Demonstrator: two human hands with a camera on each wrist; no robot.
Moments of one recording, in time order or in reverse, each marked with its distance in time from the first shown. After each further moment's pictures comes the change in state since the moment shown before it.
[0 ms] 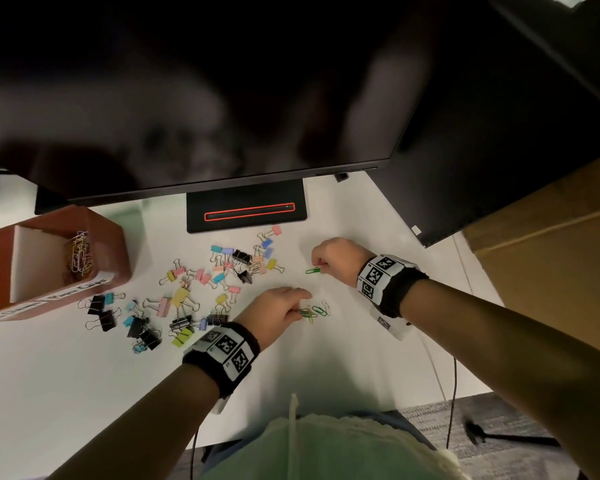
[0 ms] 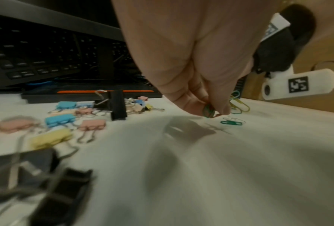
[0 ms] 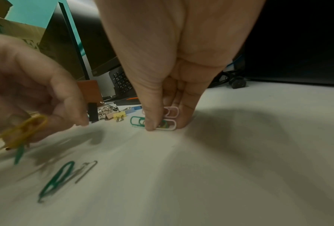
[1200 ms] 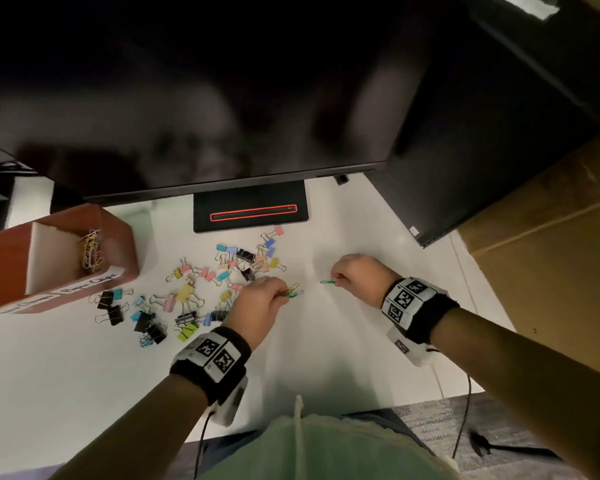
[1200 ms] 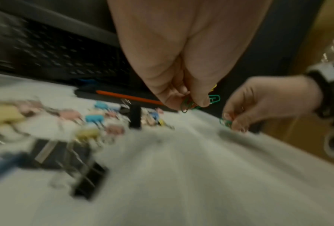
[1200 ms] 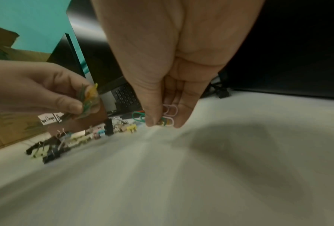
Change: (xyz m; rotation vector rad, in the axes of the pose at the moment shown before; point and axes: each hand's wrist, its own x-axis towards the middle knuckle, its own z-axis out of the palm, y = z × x) left_hand -0.023 0.009 -0.015 0.036 0.282 -0.101; right_hand -0.046 0.008 0.012 0.028 0.058 0.012
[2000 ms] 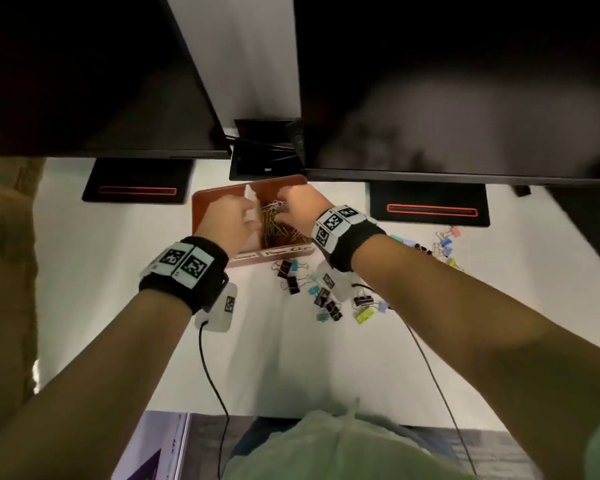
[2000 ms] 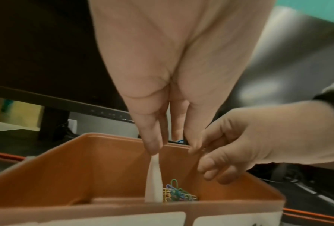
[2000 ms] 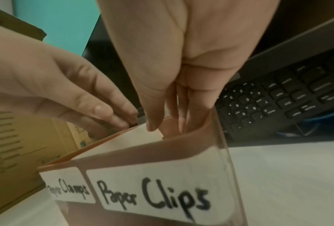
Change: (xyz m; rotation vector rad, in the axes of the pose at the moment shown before) left_hand -0.063 -0.219 -0.268 0.090 0.170 -0.401; right_hand 0.215 -0.376 -0.008 0.045 0.103 -0.111
